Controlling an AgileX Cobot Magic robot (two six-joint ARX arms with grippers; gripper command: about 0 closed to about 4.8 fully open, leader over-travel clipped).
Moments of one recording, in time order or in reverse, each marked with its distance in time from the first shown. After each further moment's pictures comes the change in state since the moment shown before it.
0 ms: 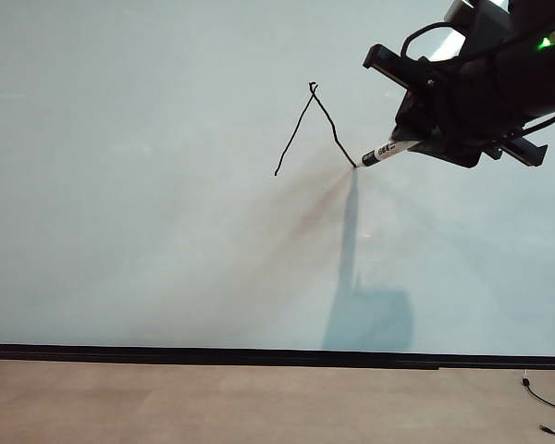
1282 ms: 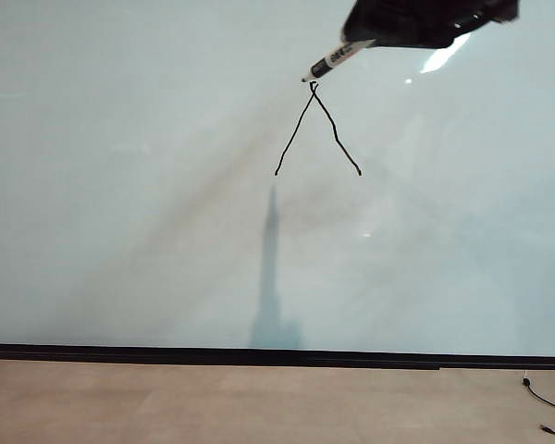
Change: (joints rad) left arm 0.000 0.000 0.000 0.000 0.000 0.000; right arm 0.243 -0.249 0.092 -0.267 0.064 -0.480
